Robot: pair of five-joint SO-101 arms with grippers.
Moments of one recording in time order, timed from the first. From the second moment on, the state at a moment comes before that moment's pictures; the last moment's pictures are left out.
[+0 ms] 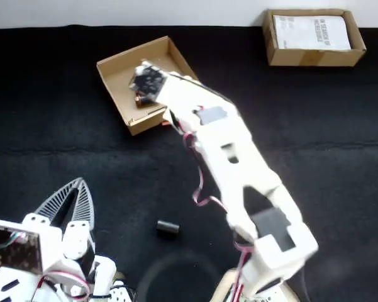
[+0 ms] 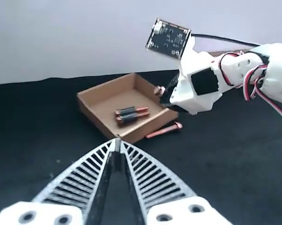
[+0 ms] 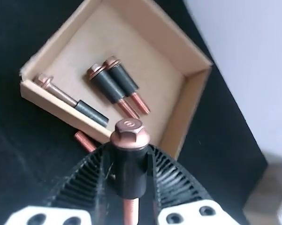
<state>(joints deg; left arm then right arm) 2.7 -103.9 41.8 83.6 4.8 -30.8 9.8 3.5 33.1 45.8</state>
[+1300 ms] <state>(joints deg) -6.3 -104.0 58.4 85.3 4.8 -37.8 52.9 -88.7 91.6 45.2</state>
